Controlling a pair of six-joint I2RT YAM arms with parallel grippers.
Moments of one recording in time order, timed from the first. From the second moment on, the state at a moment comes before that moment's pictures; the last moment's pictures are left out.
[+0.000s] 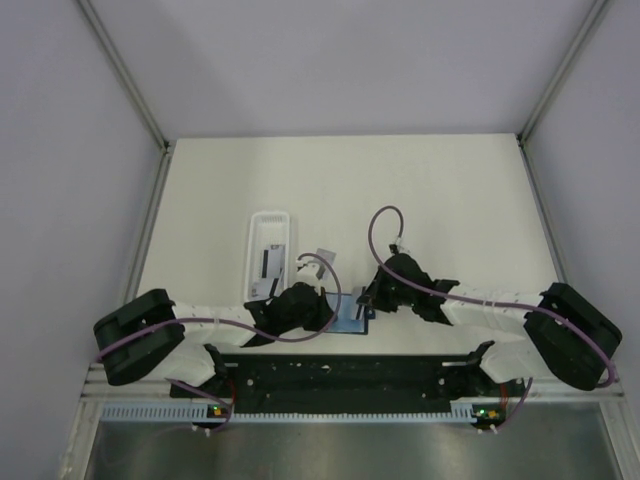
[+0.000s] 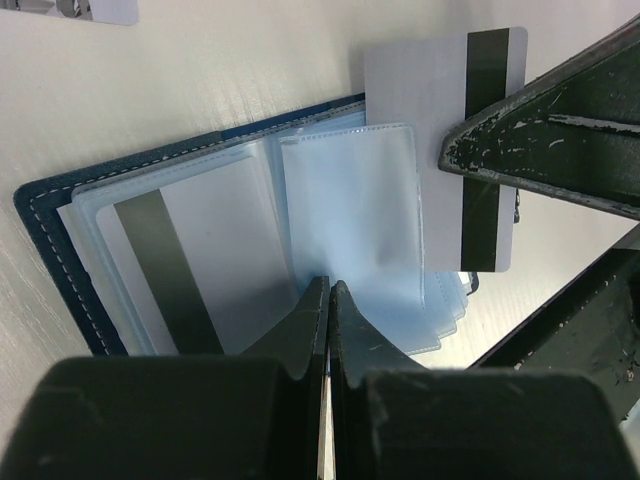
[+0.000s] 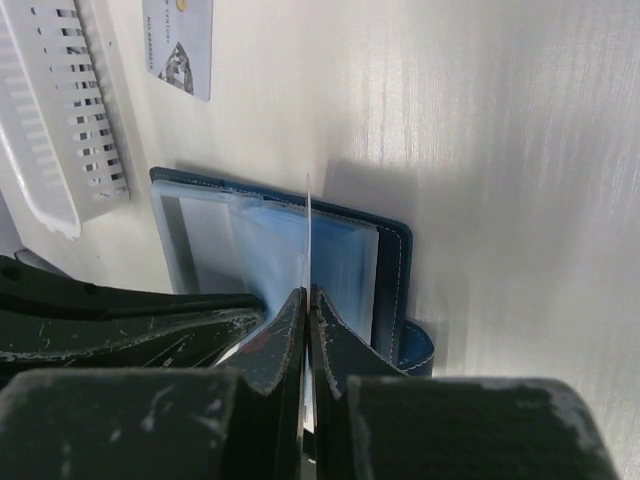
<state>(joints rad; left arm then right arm) -1.05 1.35 0.37 0.30 -0.11 -0.82 0.83 1.31 0.48 0.05 -0.01 1.07</state>
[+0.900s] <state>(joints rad) -1.04 0.91 0.35 0.13 -0.15 -0.77 0.84 1.23 0.44 0.13 -0.12 1.03</state>
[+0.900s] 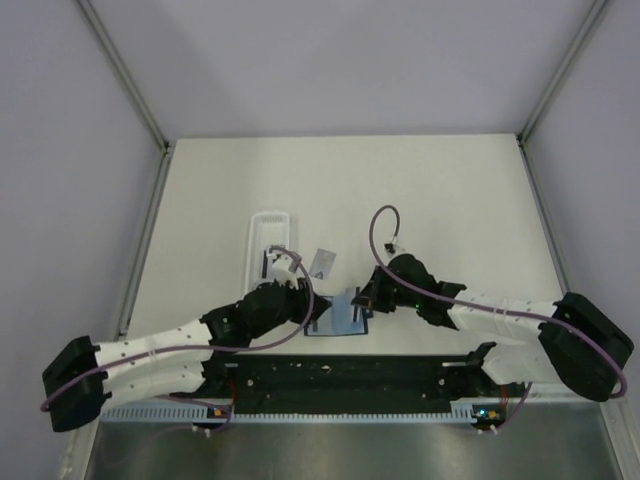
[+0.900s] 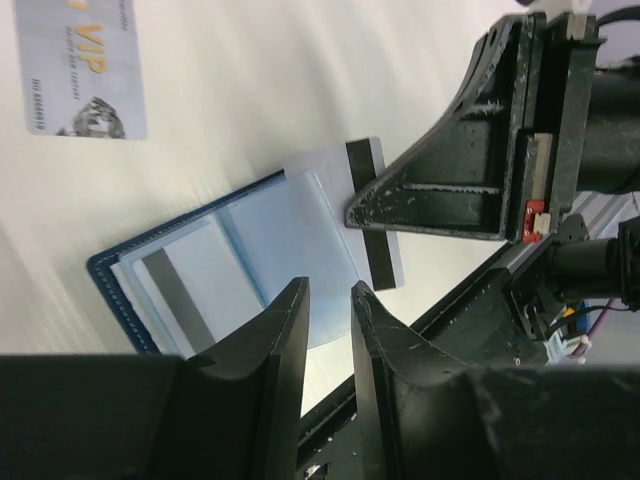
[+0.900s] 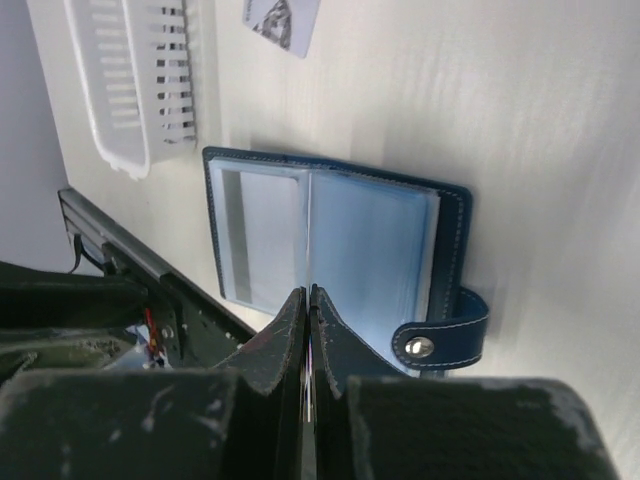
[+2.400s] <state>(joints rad) -1.01 0.78 0.20 -0.10 -0.28 -0.84 0.85 1.27 0.62 0.03 -0.29 0.81</state>
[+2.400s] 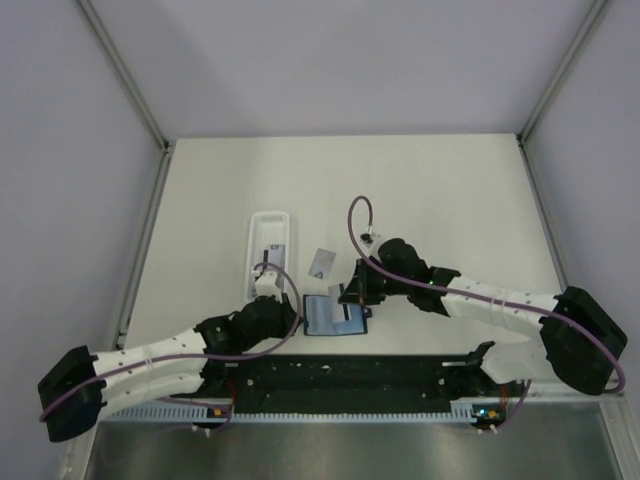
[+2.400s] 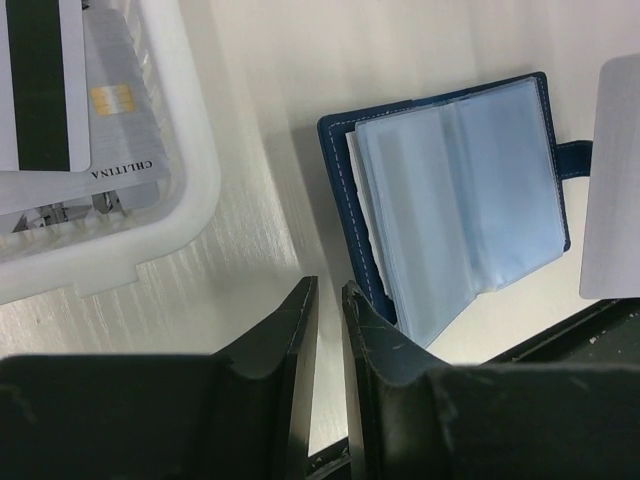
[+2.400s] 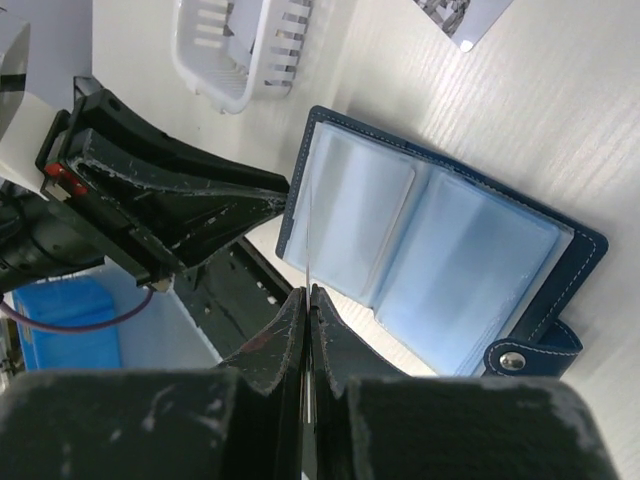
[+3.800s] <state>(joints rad) -1.01 0.92 0.15 0.12 -0.25 -0.83 0.81 1.45 0.61 0.05 -0.37 0.85</state>
